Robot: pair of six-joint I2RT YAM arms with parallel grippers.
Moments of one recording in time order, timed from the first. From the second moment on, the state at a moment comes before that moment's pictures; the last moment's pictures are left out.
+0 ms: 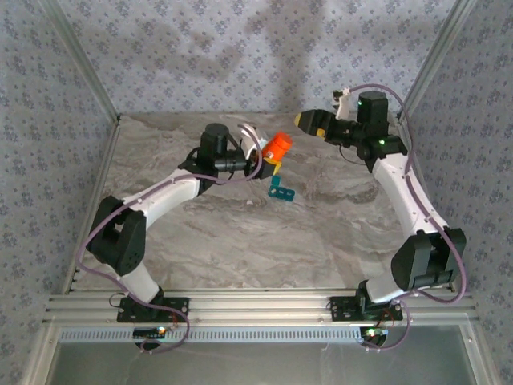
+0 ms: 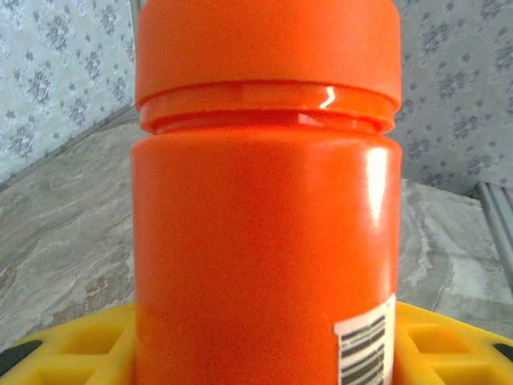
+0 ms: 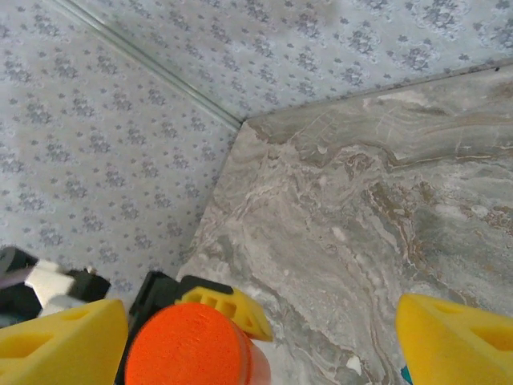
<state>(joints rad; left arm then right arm) -0.57 1.68 1.24 0.15 0.74 0.06 0.15 1.50 1.45 -0.38 -0.75 0.49</state>
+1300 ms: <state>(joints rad) -0.54 1.75 1.37 -0.09 0.93 0.09 0.24 1.61 1.54 -0.58 -0.94 0.19</state>
